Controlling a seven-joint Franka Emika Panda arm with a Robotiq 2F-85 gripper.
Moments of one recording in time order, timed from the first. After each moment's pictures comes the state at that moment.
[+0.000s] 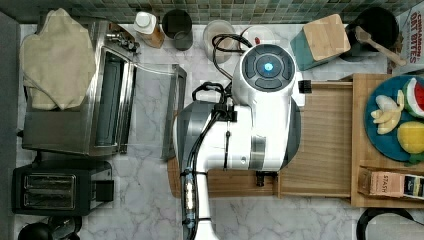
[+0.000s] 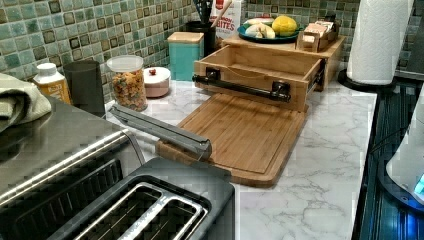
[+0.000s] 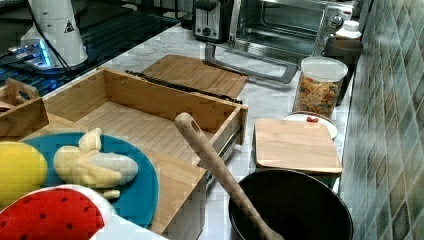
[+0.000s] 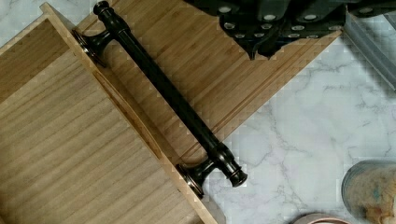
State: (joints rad) arm -0.03 0.06 -0.03 -1.86 -0.03 0.27 -0.11
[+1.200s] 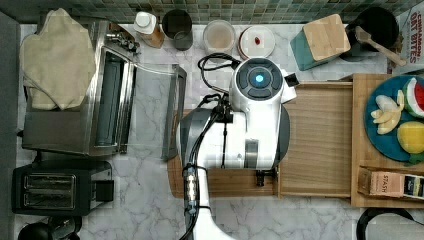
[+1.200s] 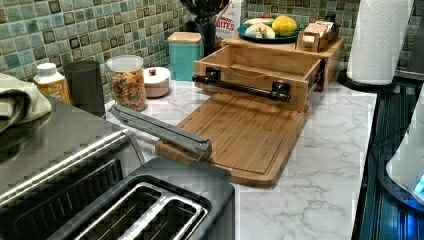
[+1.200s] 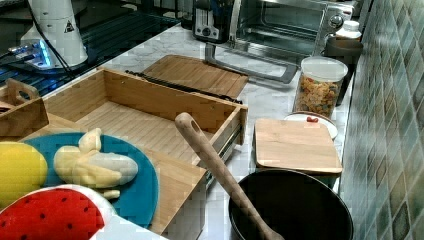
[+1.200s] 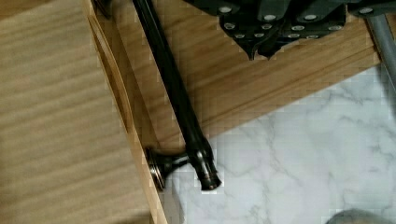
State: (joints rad) arm -0.03 0.09 -0.02 -1.99 -0.05 0.45 -0.42
